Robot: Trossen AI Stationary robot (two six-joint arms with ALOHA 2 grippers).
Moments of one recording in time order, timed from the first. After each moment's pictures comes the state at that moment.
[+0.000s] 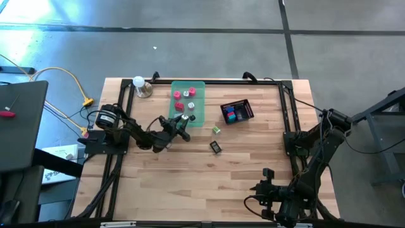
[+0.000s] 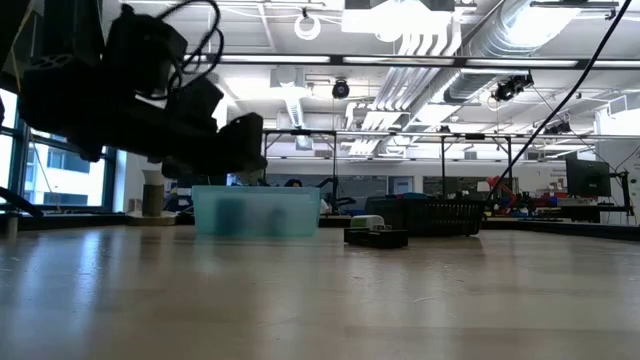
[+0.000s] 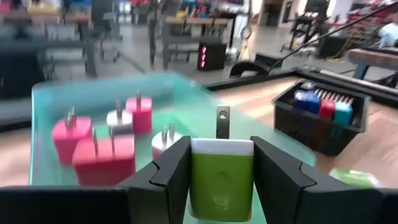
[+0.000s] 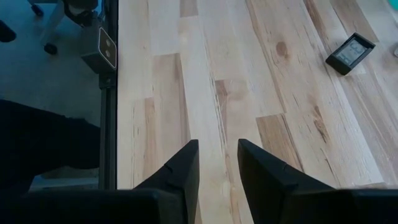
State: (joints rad) left arm -0.14 1.85 0.42 1.33 -1.08 -0.26; right arm 1.01 1.60 1.21 -0.79 0.63 1.07
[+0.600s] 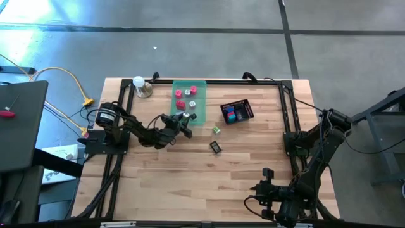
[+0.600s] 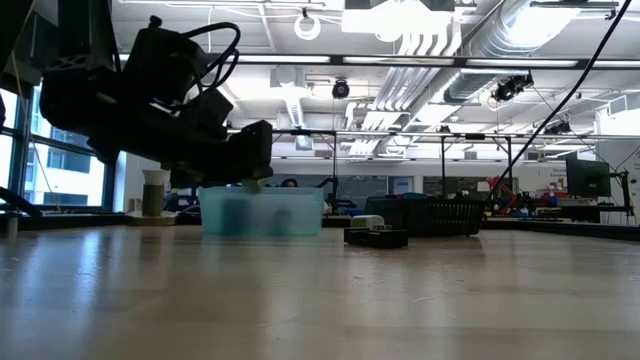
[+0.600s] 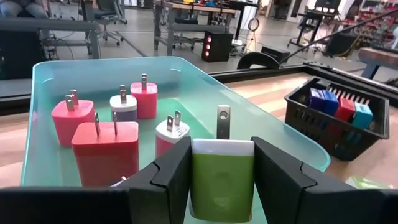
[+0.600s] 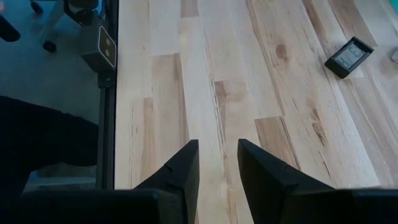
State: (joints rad) left arm -0.07 1.85 0.46 1.15 -1.00 -0.44; right arm 1.01 1.60 1.21 -0.79 0.63 1.05
